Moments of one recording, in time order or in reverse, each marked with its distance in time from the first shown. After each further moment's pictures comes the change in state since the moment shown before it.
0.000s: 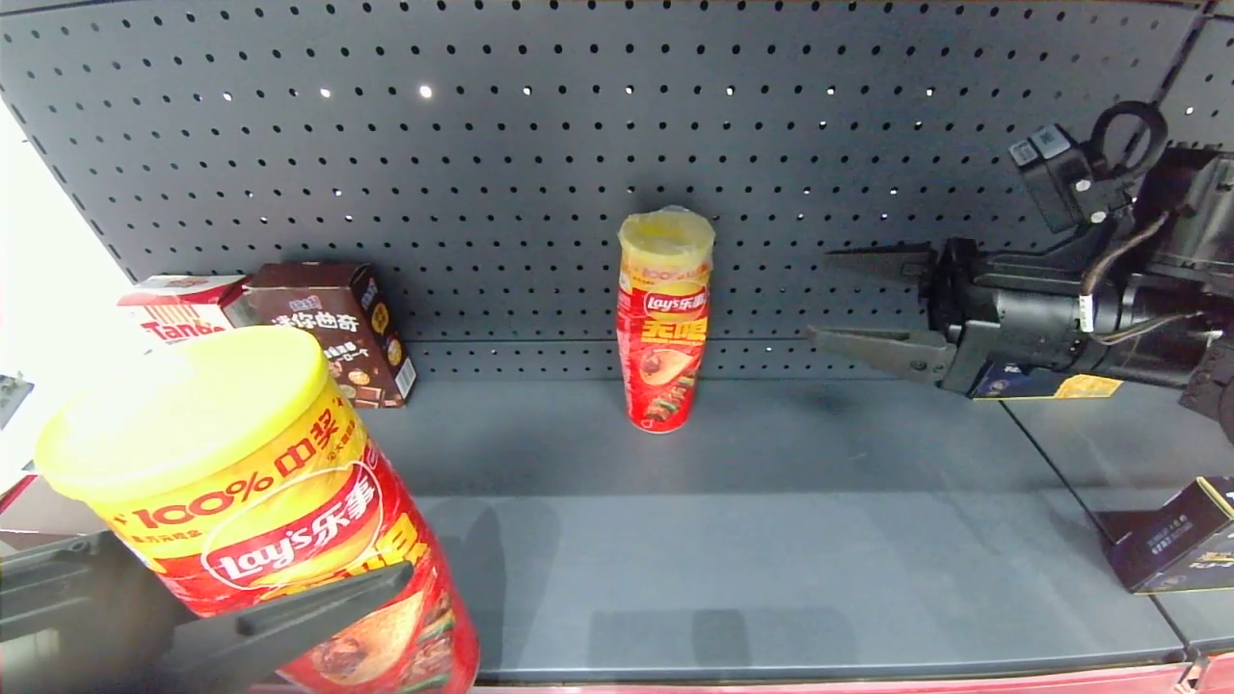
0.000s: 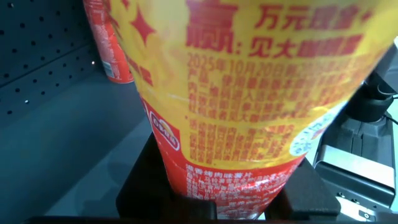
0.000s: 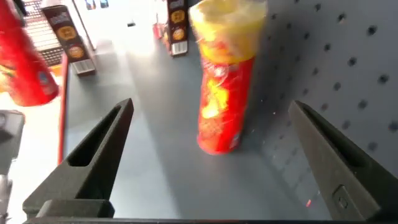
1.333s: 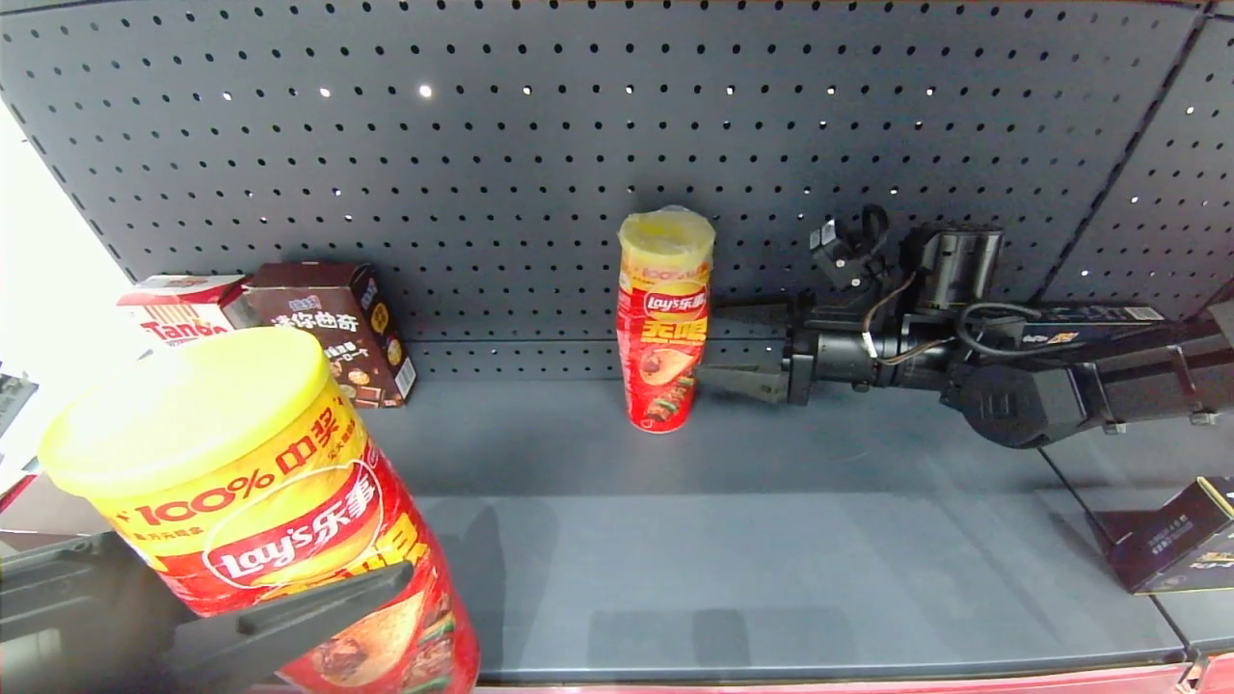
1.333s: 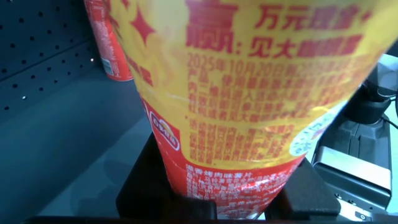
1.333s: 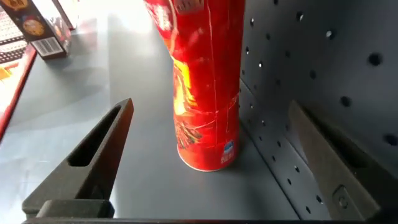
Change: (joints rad) left arm 0.002 0.001 0.003 -0.005 0.001 -0.020; right arm 0.076 0.369 -0.255 -0.019 -0.003 0.000
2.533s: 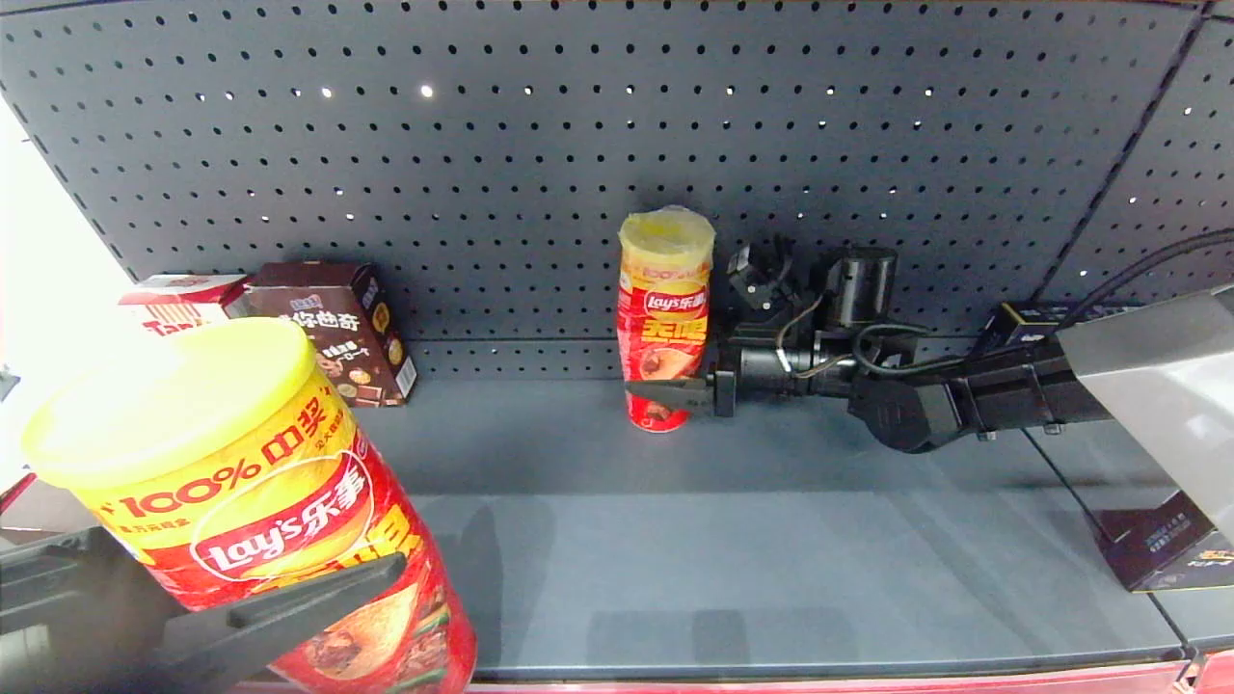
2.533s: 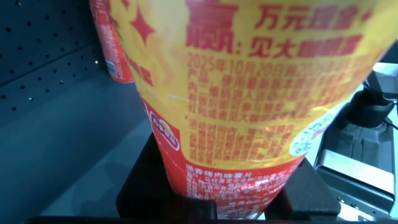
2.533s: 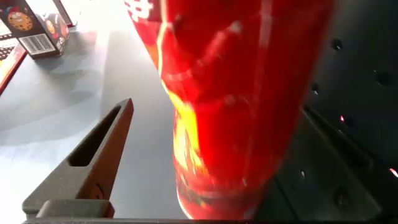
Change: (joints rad) left arm 0.001 -0.009 -0.002 -0.001 0.014 -0.003; right arm 0.086 0.179 -0.186 -0.020 -0.032 0.003
